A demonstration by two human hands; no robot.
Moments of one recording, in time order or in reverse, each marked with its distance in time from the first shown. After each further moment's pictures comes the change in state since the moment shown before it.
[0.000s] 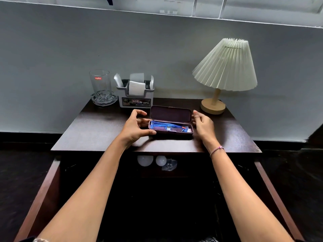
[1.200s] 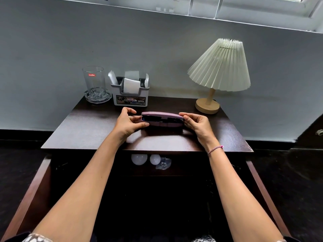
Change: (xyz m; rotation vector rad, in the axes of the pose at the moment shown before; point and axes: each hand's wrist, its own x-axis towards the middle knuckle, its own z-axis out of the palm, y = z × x) left_hand 0.017 -0.008 -0.001 -0.066 0.158 -0.030; right_hand 0.000 0.009 -0.014 0.425 -0.316 -0.033
